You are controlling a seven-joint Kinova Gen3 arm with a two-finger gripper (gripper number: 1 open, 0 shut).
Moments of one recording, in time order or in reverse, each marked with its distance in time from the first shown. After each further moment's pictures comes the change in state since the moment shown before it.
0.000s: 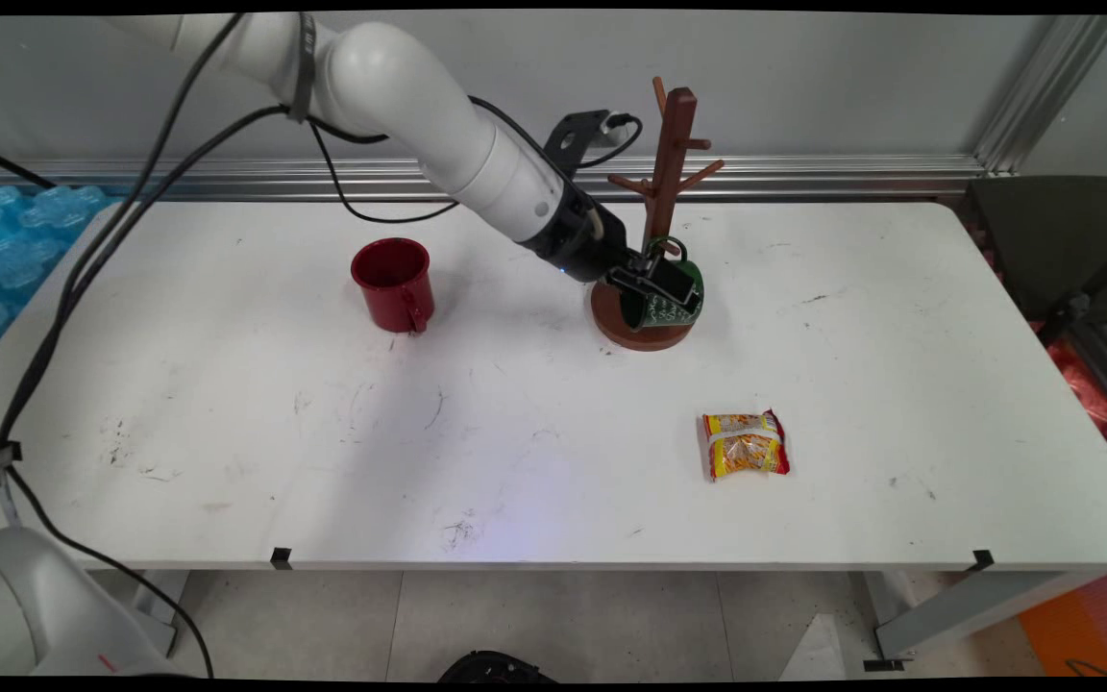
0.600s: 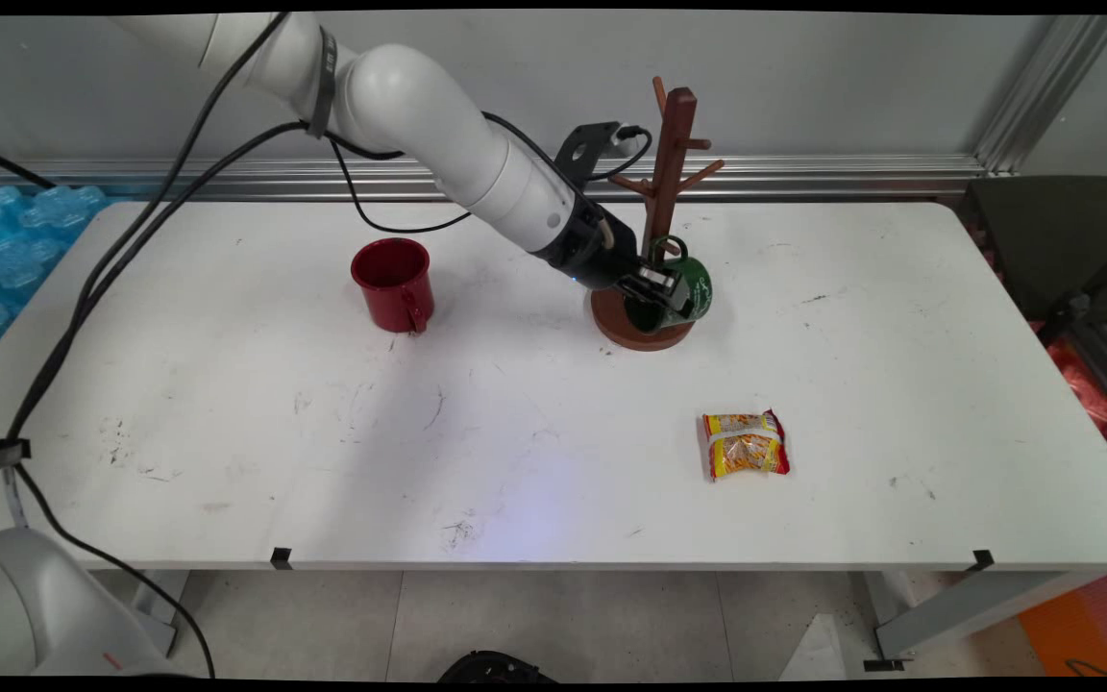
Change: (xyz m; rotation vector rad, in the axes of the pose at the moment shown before) arm -0.002 -0.002 0.016 -0.016 0.009 0.007
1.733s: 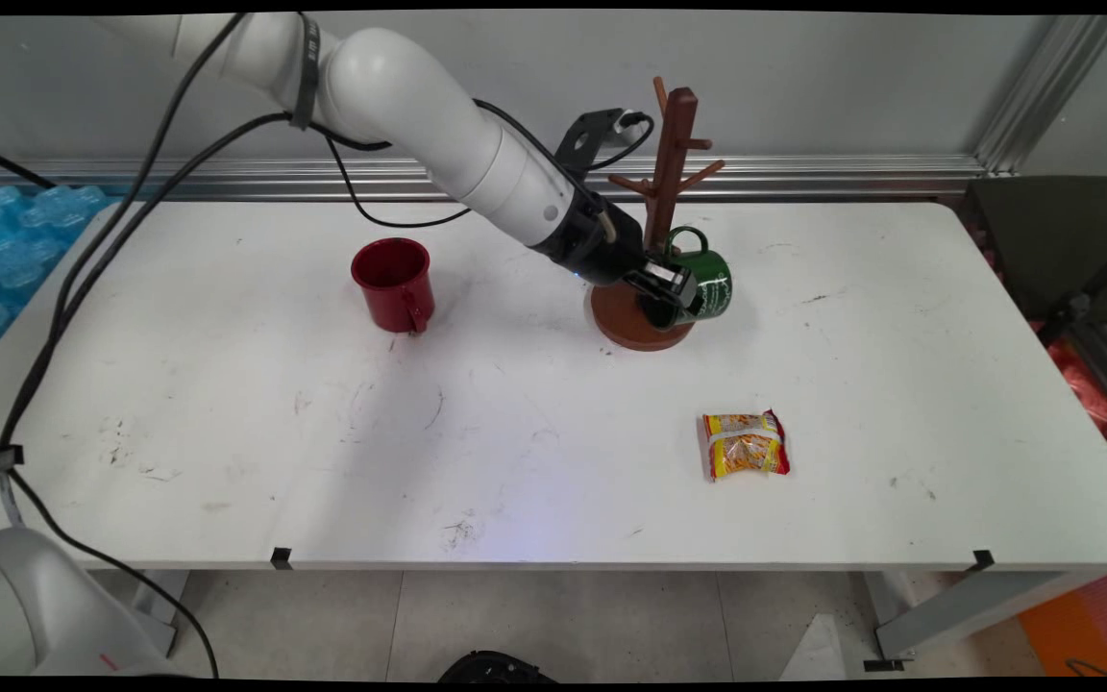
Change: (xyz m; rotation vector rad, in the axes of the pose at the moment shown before) arm -0.001 0.018 -0.018 -0.055 0.011 0.033
